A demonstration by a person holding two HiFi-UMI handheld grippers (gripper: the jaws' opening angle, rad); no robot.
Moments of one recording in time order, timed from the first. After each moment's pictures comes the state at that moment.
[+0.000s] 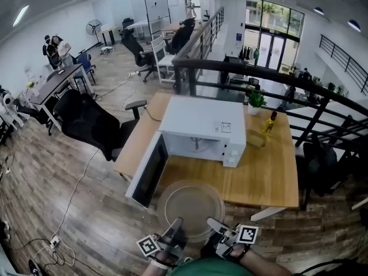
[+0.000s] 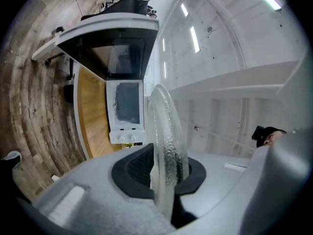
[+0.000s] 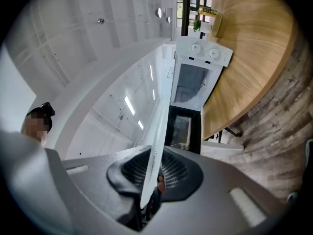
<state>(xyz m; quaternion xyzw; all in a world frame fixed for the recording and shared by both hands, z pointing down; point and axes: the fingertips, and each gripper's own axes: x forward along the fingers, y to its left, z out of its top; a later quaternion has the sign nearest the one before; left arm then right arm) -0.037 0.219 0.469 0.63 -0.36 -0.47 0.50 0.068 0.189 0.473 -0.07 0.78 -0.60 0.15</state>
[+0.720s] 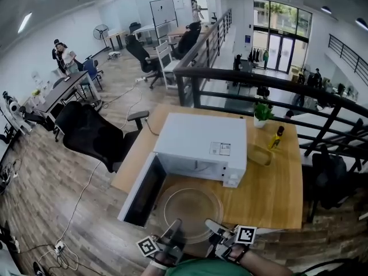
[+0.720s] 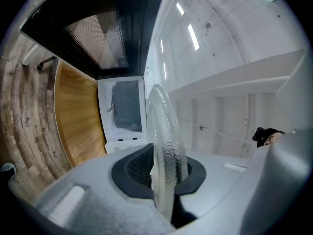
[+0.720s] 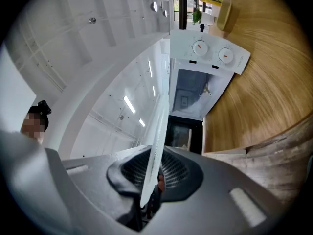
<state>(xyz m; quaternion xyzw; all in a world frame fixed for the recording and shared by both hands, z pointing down) -0.038 0.100 0.465 0.63 -0.39 -0.46 0.49 0.066 0.065 0.472 -0.05 0.77 -0.62 0.14</state>
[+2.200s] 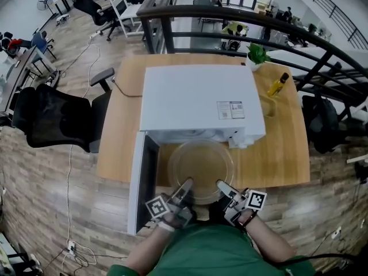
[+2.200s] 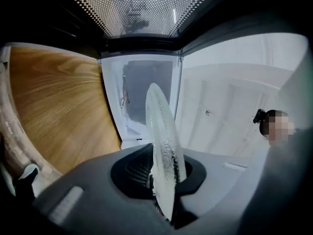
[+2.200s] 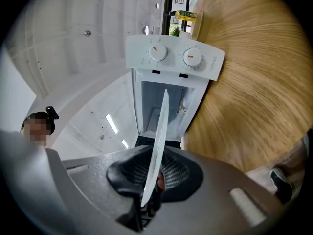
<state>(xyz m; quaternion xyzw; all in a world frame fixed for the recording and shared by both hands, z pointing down) -0.101 -0.031 0.571 0.67 -0.30 -0.34 0.58 0.011 -0.030 0.579 -0.20 0.73 -0.62 0.19</state>
